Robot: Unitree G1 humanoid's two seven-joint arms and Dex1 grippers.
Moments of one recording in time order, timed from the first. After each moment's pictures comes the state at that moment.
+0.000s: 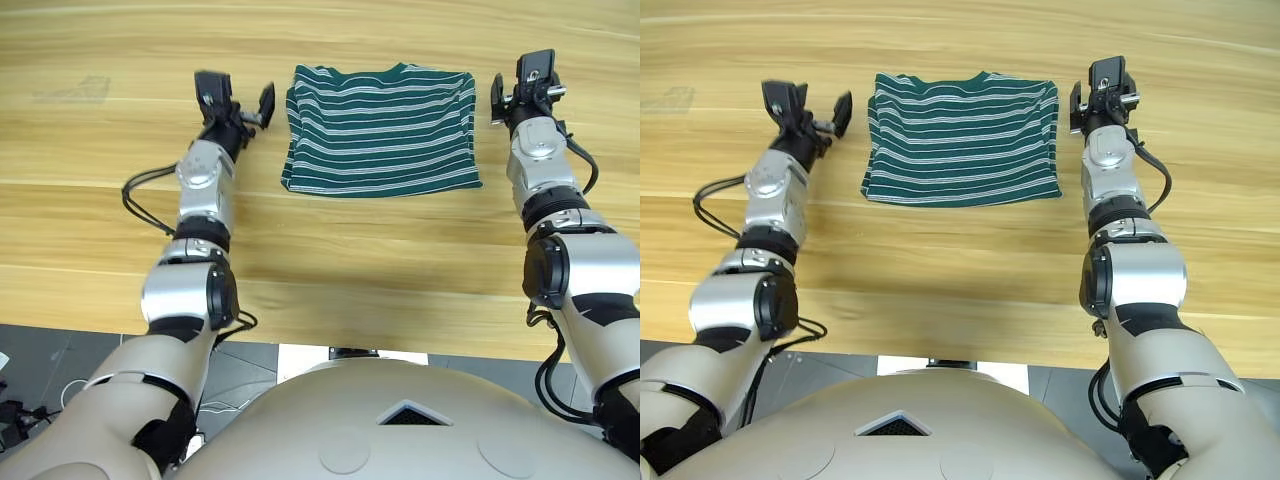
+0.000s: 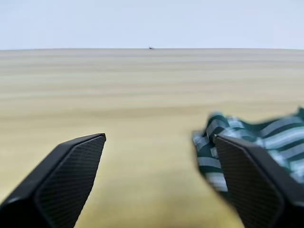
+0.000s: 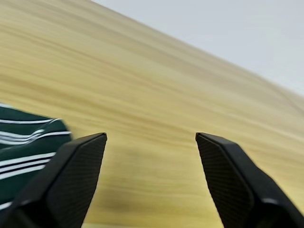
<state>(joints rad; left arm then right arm) -0.51 0.21 0.16 0.99 -0.19 -0.36 -0.43 -0.80 -0.27 -0.11 1.30 -0.08 -0.21 -0.06</state>
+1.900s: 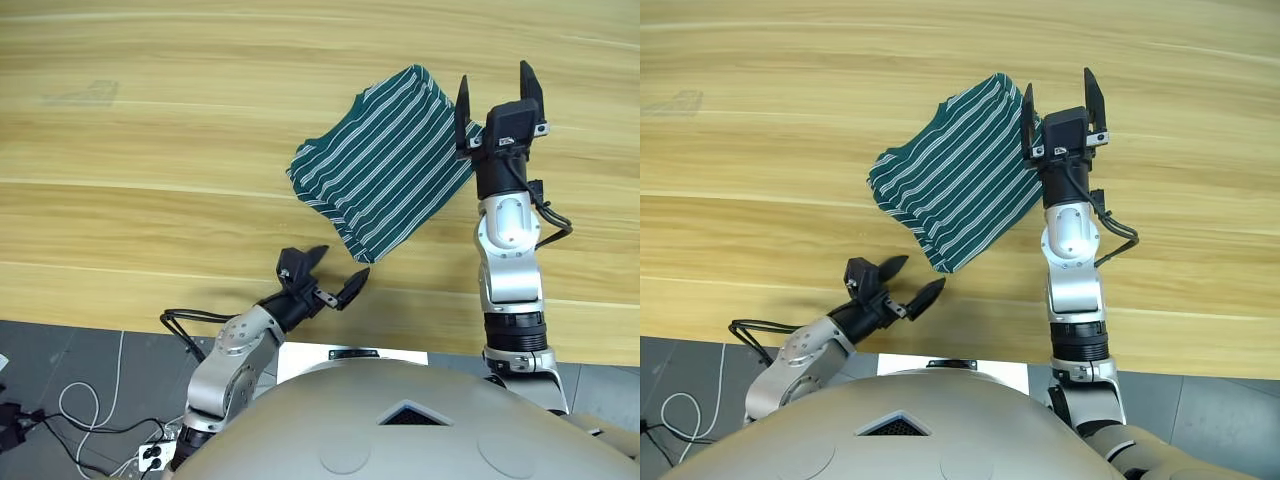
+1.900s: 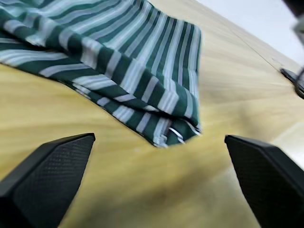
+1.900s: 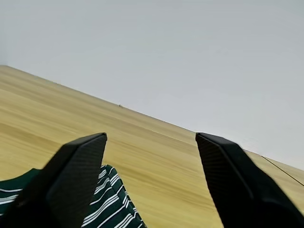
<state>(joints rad) 0.59 0.26 -0.27 -0.53 -0.39 0.46 -0.44 -0.04 -0.10 0.09 -0.09 -0.24 -0.06 -0.04</state>
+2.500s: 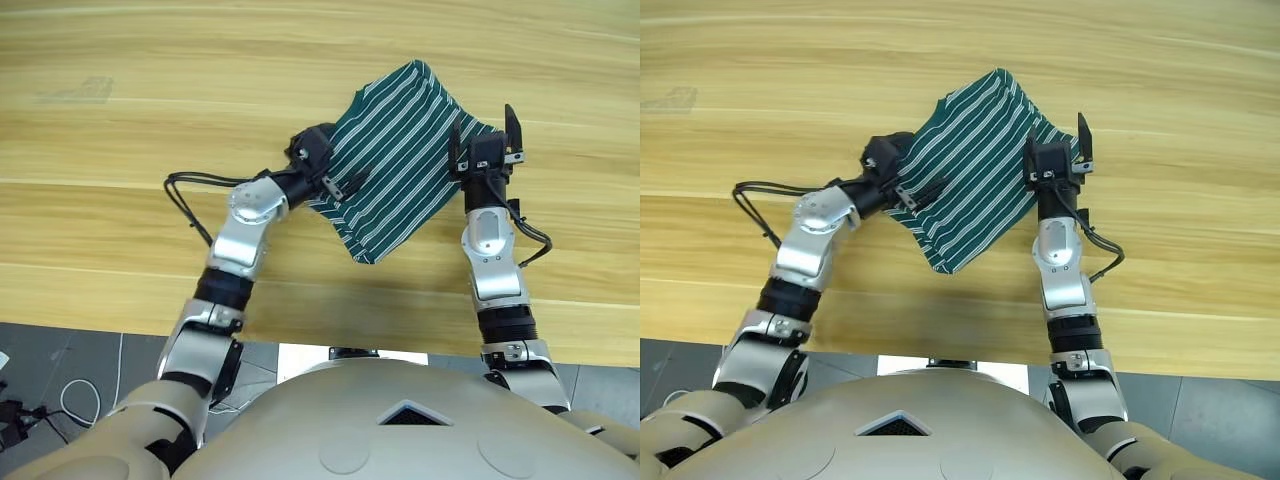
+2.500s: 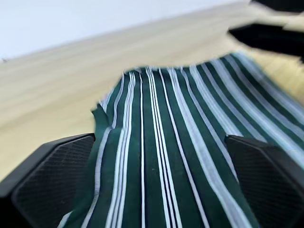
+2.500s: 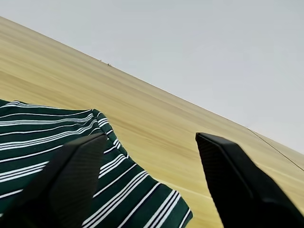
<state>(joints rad) -0.36 0.19 -0.28 0.55 -0.08 -0.05 -0.60 -0.06 -0.11 0.09 0.21 -0.32 -0.19 -0.19</state>
